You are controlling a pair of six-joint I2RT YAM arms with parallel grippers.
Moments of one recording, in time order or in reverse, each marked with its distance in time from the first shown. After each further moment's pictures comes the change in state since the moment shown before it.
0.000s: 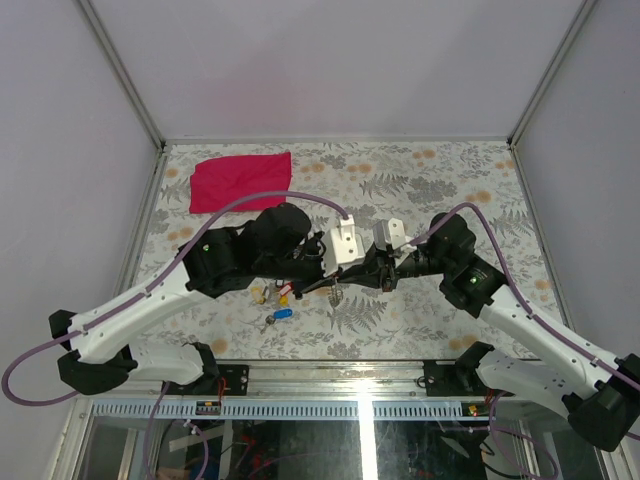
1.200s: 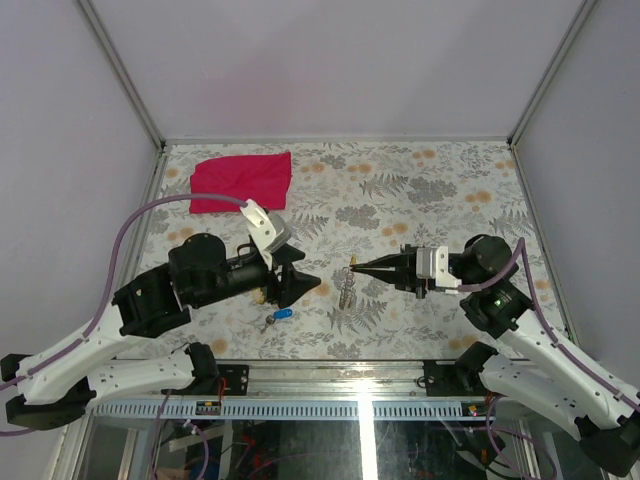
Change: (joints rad) left arm -0.006 -0.420 -0.336 0.395 -0.181 -0.388; right arm 0.003 -0.208 -0.101 0.252 0.064 -0.117
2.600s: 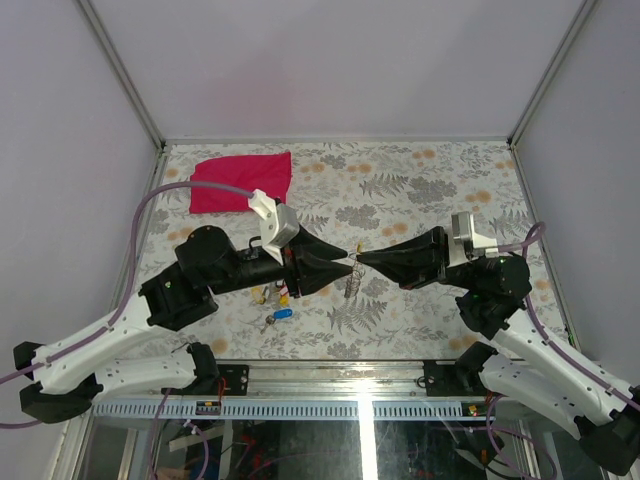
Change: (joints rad) left arm 0.000 0.081 -0.043 0.428 0.225 -0.035; right arm 0.000 0.013 -0.051 0.450 0.173 0.629
